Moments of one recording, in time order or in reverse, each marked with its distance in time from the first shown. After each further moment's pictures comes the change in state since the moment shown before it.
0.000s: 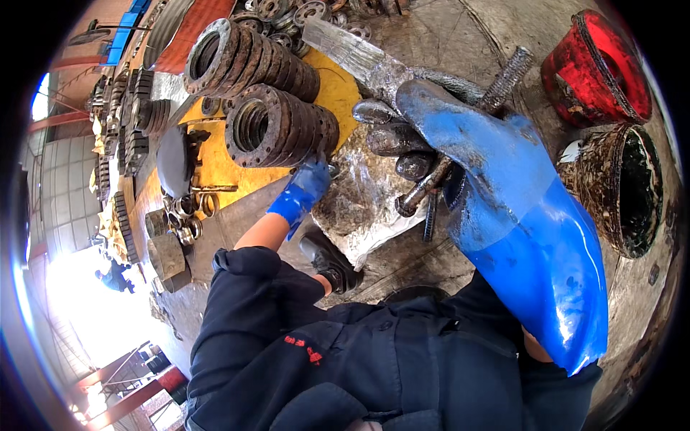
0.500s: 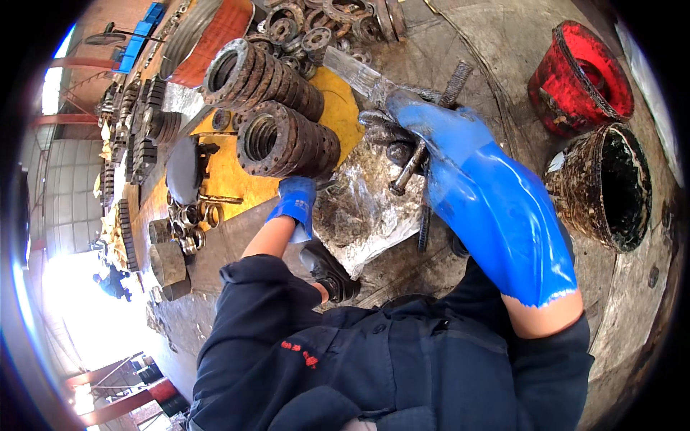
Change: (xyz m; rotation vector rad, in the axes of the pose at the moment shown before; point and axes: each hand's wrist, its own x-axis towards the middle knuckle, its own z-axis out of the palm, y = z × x) left_hand 0.032 0.005 -0.088 -0.023 -0.706 -0.493; right_hand 0.006 -0.011 0.016 0.012 0.041 0.092
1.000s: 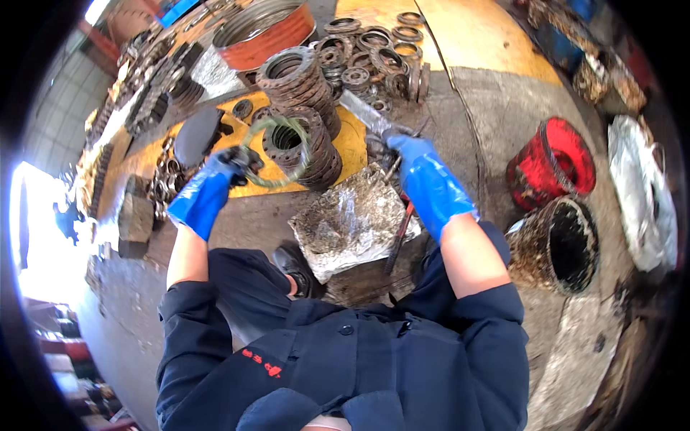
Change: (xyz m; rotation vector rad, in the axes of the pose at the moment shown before) left_hand -0.214 -0.158 -0.126 -1.597 0.278 -0.055; right_hand 0.038 0.034 0.059 -0.119 -0.114 -0.130
